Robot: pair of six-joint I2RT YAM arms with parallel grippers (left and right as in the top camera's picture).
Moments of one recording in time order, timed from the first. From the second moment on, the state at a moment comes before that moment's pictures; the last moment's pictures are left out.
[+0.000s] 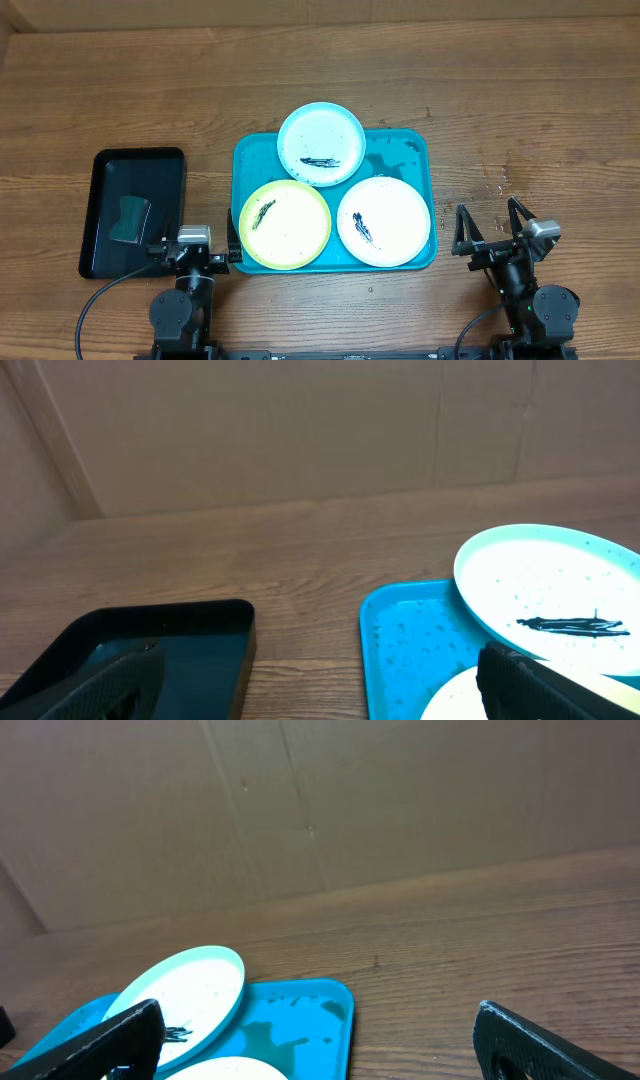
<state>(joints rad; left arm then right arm) 0.00 0.02 0.01 -0.08 -0.06 0.09 0.01 0.01 0.02 -0.02 -0.20 0.25</state>
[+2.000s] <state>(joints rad) 0.00 0.02 0.01 -0.08 -0.06 0.09 0.01 0.02 0.02 -0.02 -0.20 0.25</state>
